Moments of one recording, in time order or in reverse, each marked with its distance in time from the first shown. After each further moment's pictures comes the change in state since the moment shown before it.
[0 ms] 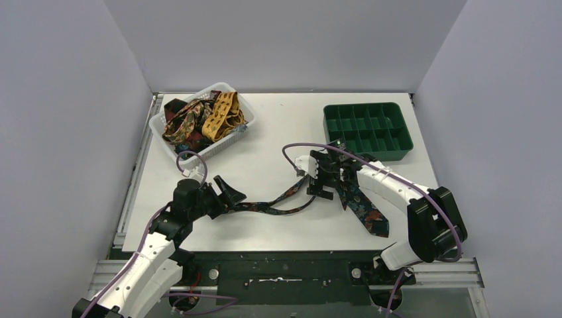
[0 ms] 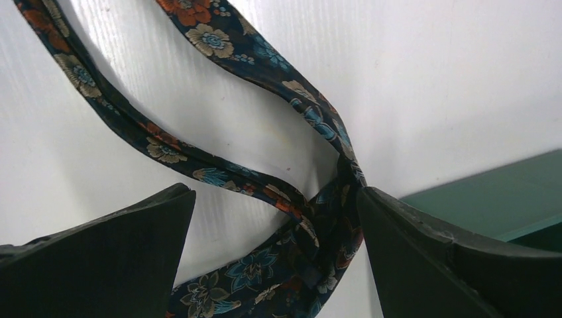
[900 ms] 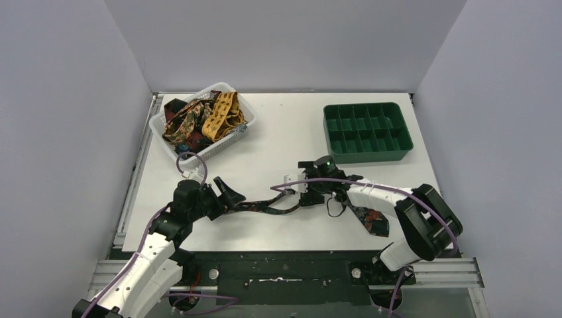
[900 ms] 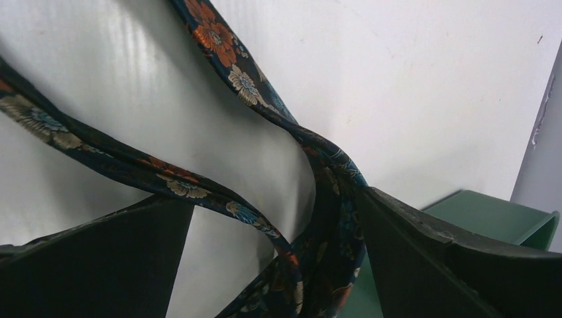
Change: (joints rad) left arm 0.000 -0.006 -0.009 -0.024 -0.008 0.005; right arm 0.149 0.003 -0.266 0.481 0.193 -0.130
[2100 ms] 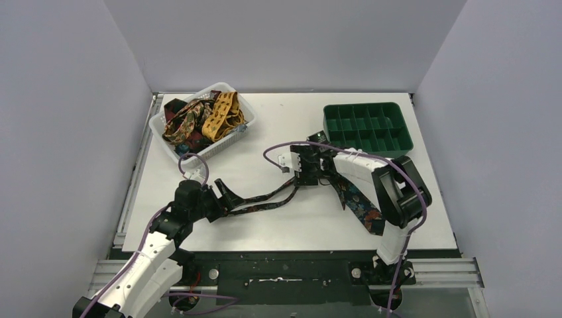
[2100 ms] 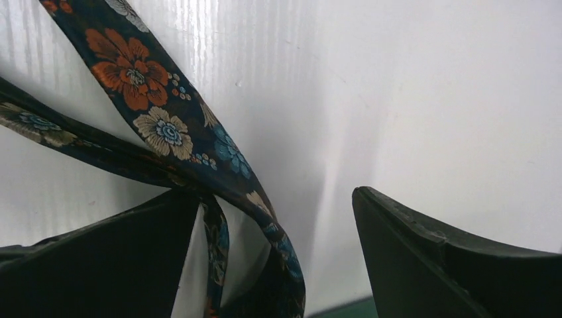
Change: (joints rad) left arm 0.002 0.014 0.000 -0.034 0.002 0.034; right arm -0.116 0.295 0.384 -0.218 -0.204 -0.095
